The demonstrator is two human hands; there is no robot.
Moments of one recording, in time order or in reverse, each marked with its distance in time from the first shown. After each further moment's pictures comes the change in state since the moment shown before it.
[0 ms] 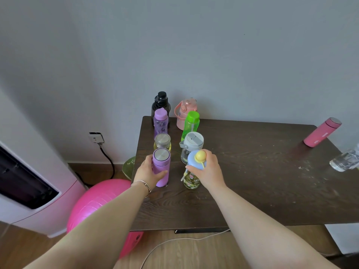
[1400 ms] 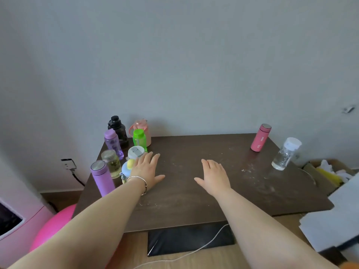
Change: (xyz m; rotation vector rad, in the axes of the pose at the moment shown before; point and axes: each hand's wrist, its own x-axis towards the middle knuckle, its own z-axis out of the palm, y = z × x) left_hand -0.079 0.223 0.128 0.836 0.034 0.377; right_hand -0.040 0.145 -0.249 -0.713 0.037 -0.228
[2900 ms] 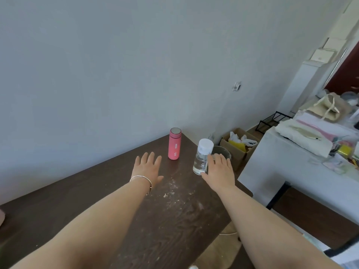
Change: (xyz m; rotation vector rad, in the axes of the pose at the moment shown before) left_hand 0.299 0.362 0.083 0.178 -0.122 0.540; right_hand 0.059 0.374 -0.023 -0.262 0.021 0.641
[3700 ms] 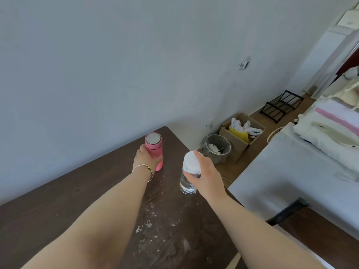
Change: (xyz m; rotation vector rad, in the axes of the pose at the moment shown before) left_hand 0.224 0.070 0.043 -0.907 -0.034 -0.516; right_hand 0.134 0.045 0.104 0.567 0.085 -0.050
